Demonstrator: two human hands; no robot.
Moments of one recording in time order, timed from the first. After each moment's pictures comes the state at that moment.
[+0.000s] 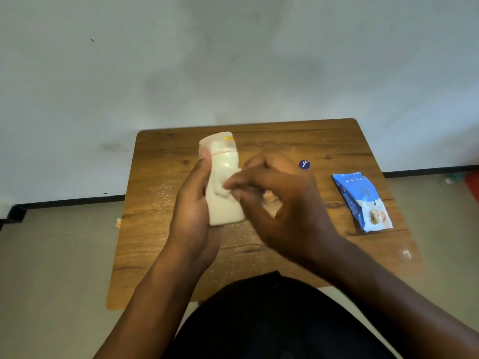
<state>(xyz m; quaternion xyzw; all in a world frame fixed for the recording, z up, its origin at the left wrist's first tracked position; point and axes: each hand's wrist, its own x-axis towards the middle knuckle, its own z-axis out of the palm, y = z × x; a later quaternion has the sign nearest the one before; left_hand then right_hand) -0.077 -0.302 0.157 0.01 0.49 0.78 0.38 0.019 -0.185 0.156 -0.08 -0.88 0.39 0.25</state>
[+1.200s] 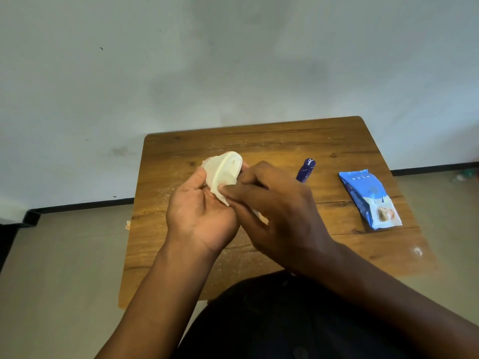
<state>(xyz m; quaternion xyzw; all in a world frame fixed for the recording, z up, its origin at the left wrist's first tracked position) -0.089 -0.304 0.168 -0.27 0.22 0.81 0.47 0.017 -0.203 0.146 -0.03 -0.90 0.29 0.31</state>
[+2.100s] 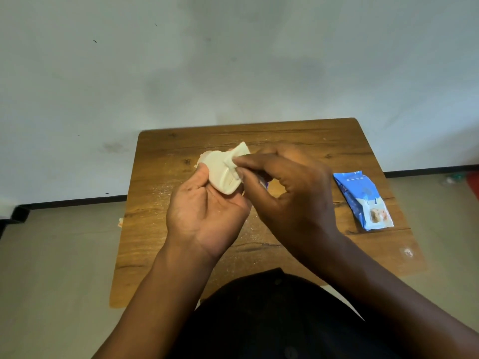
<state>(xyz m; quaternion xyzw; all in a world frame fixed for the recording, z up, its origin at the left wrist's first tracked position) -0.078 -0.298 0.164 -0.21 0.23 0.82 0.48 0.013 -0.190 0.158 -0.13 -0.87 0.31 0.36</state>
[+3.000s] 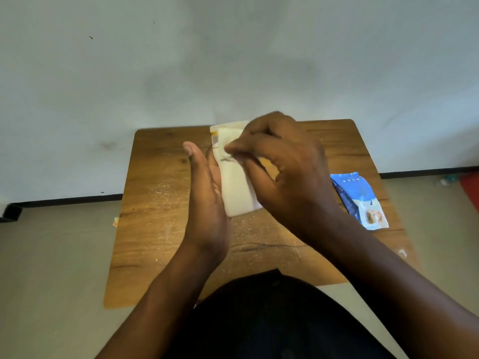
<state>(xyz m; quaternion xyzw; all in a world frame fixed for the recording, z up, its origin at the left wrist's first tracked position) -0.067 -0.287 0.156 0.11 0.53 0.77 0.34 -0.003 -0.172 0.176 -0.07 -0.90 0.25 0.36</state>
